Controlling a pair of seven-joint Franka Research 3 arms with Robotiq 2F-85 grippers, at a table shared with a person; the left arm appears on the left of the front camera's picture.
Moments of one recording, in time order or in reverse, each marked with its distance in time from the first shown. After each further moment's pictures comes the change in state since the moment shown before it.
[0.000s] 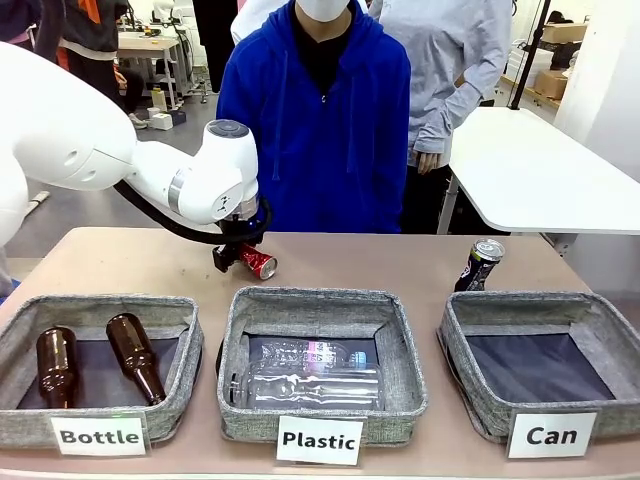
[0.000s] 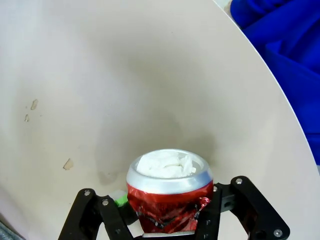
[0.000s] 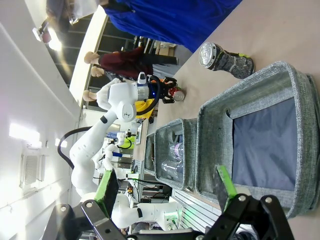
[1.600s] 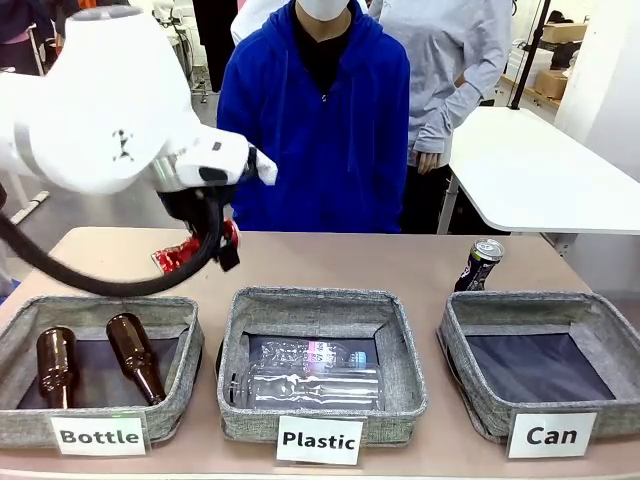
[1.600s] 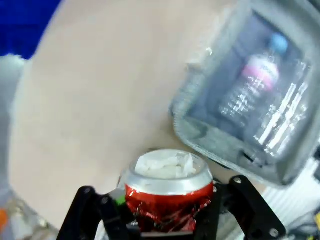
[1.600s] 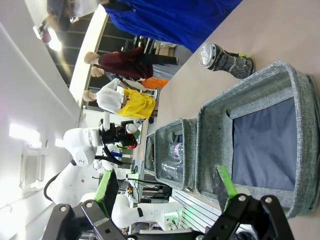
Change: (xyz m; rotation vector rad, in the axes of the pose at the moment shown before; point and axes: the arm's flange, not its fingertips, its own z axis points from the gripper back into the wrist) left arm -0.102 0.154 0.223 -0.212 0.015 -1.872; right arm 0.000 0.000 0.000 0.000 -0.001 0.000
